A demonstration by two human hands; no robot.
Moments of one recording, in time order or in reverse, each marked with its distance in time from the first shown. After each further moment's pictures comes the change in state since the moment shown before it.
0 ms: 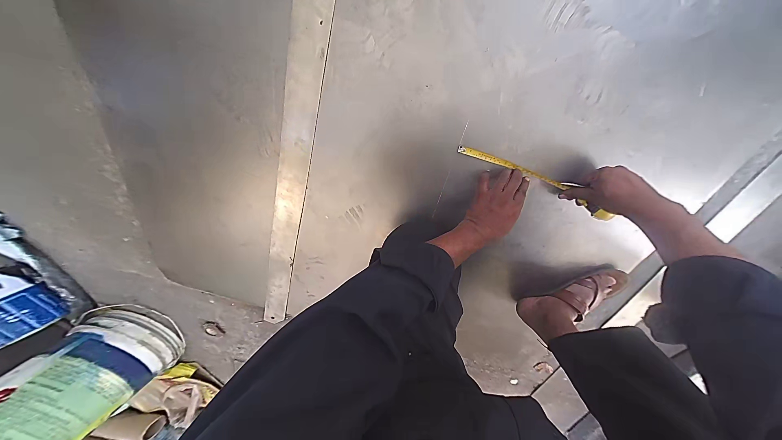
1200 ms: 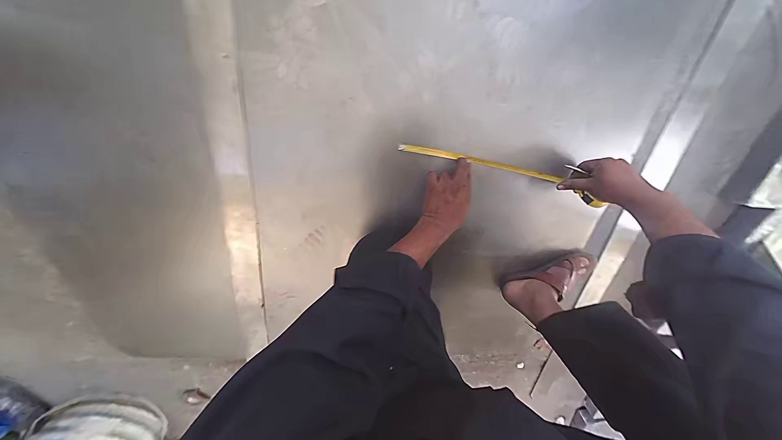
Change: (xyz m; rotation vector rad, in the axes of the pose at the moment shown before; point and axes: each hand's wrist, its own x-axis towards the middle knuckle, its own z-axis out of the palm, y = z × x) left_hand 0.013 0.012 -0.012 0.118 -0.168 -0.073; right_hand -0.057 0.104 0.049 0.247 0.123 0.270
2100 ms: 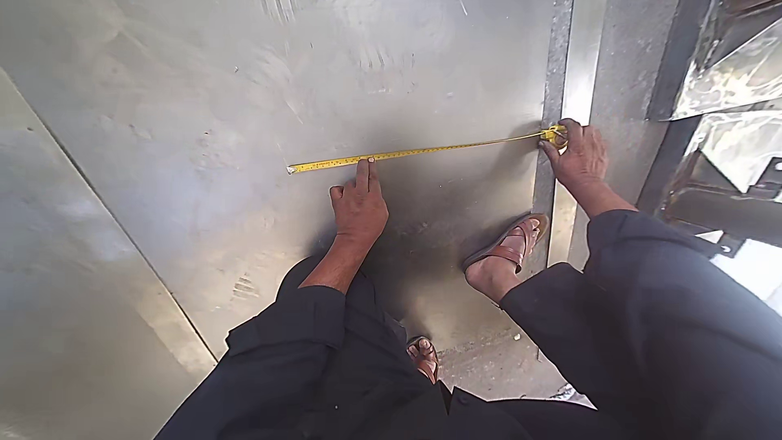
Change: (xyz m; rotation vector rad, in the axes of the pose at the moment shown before) left_hand 0.002 0.006 0.022 0.186 0.118 -0.045; right_hand -0.036 0.123 0.087 0.095 0.613 0.289
